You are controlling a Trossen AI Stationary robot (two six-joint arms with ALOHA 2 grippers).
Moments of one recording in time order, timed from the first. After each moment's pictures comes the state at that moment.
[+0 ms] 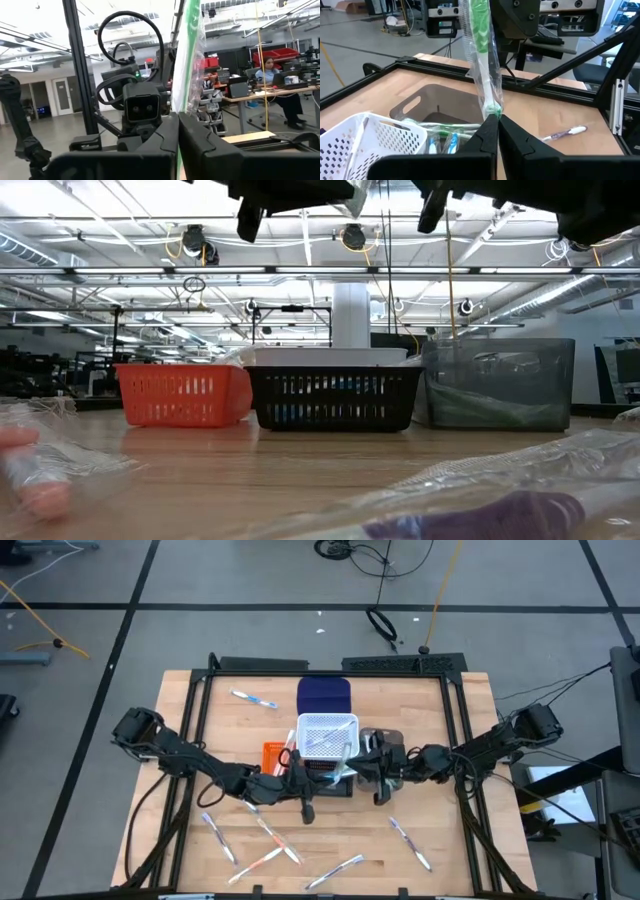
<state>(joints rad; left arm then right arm) -0.38 1.63 0.94 0.50 -0.57 -0.22 0.27 1.43 0.52 1.26 0.26 0.08</state>
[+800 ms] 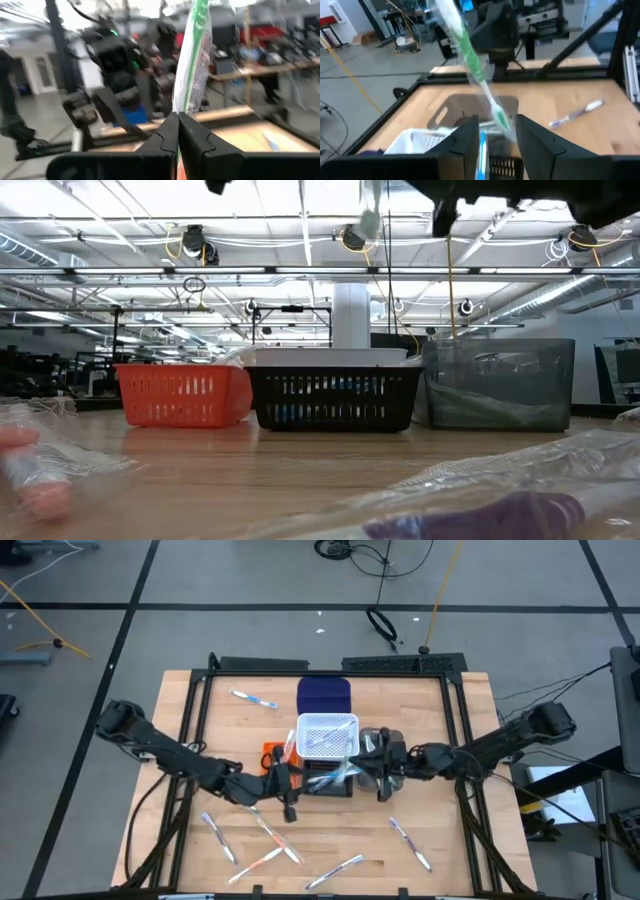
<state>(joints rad) -0.45 1.45 0.94 0.26 -0.66 -0.01 0.27 1.29 0.52 0.97 0.33 0.10</state>
